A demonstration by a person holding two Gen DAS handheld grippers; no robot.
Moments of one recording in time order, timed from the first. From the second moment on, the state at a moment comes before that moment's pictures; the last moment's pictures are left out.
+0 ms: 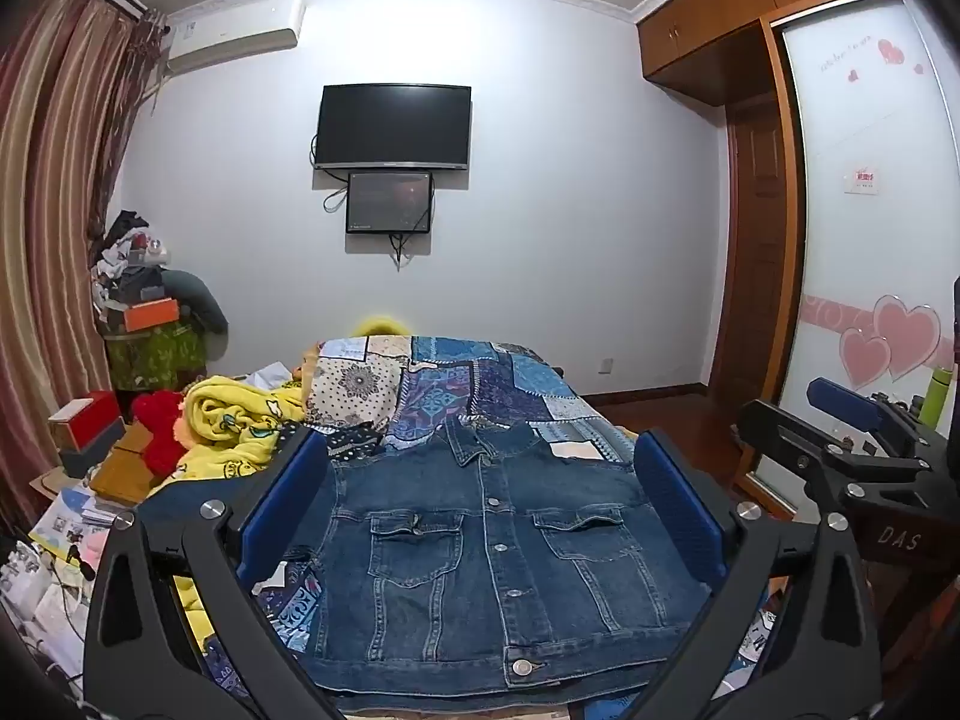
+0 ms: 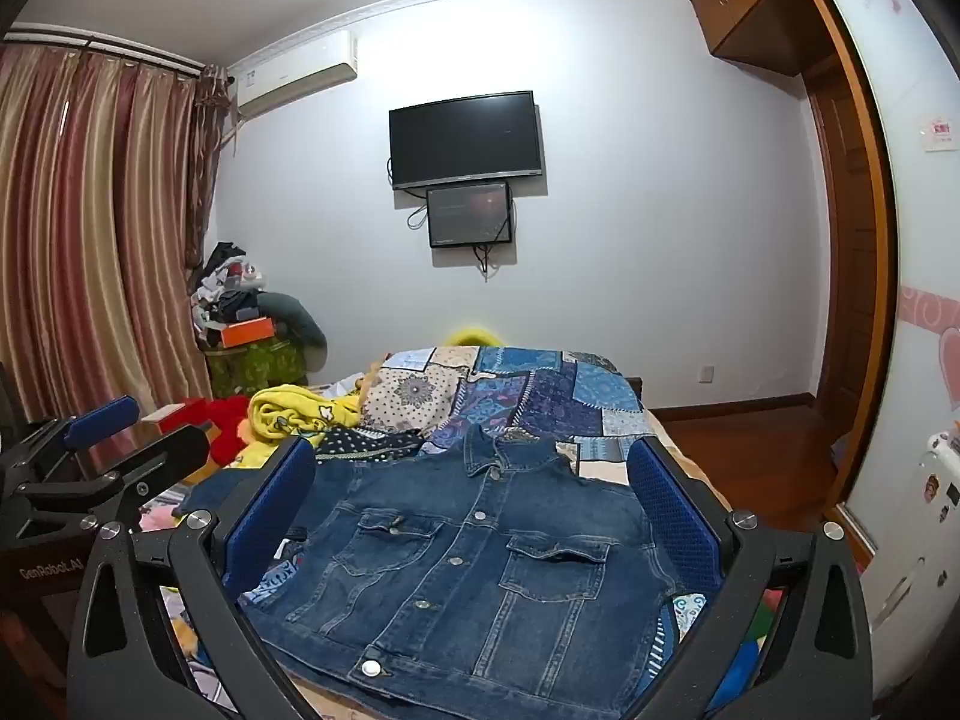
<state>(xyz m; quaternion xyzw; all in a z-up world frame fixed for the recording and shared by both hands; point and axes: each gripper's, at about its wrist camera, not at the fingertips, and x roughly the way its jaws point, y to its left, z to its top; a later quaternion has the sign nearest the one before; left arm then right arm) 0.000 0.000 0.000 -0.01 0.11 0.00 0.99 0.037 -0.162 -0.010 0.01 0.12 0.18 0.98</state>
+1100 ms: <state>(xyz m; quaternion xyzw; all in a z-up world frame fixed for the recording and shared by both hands) 0.014 0.003 -0.004 -0.03 0.13 0.01 0.99 0.043 -0.162 -0.018 0.02 0.13 0.18 0.98</state>
